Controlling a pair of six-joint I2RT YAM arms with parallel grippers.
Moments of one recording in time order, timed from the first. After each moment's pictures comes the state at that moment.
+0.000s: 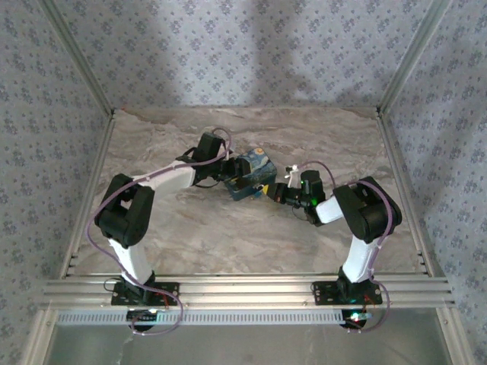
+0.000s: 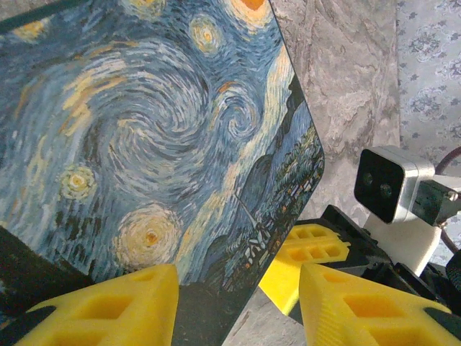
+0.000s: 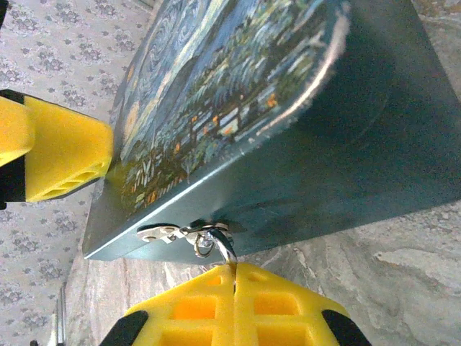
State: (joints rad) left arm -0.54 1.81 1.18 -0.15 0.50 -0.74; right arm 0.36 1.82 0.52 0.87 -0.61 0.74
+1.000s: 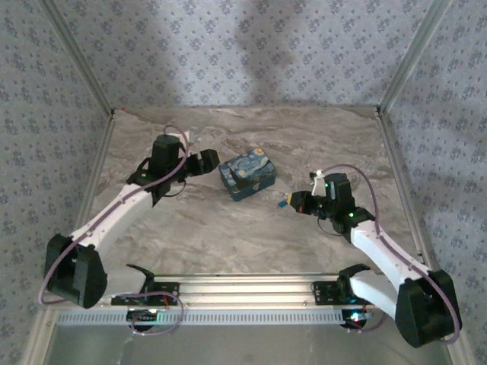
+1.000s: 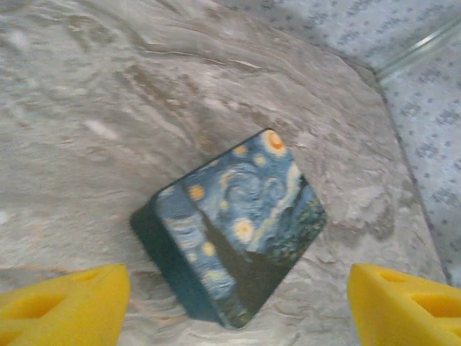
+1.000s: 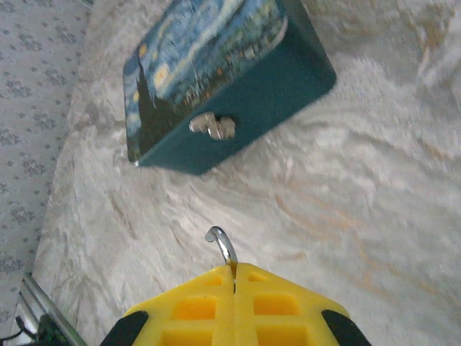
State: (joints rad) left arm -0.40 1.26 0.93 -0.22 0.22 -0.59; right arm 0.31 0.98 0.50 -0.19 -0.47 0.58
